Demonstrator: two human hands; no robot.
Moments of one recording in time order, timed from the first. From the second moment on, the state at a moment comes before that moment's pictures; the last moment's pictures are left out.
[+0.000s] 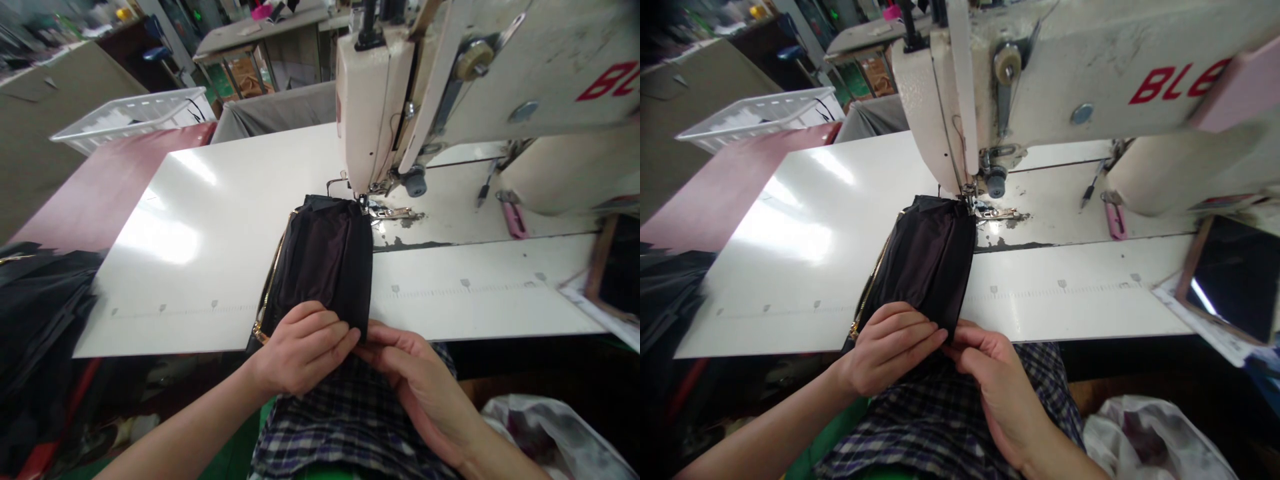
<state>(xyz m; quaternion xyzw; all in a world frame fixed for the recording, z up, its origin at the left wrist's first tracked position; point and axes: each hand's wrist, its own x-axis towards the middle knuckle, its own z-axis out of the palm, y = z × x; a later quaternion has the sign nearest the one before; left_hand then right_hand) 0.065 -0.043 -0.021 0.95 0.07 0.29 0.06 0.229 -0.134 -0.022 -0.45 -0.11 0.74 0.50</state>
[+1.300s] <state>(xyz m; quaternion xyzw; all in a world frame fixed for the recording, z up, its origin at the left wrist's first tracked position) 0.077 -0.056 -0.010 0.85 0.32 0.25 0.34 0.225 -0.138 -0.030 -0.52 -0.26 0.66 0.48</state>
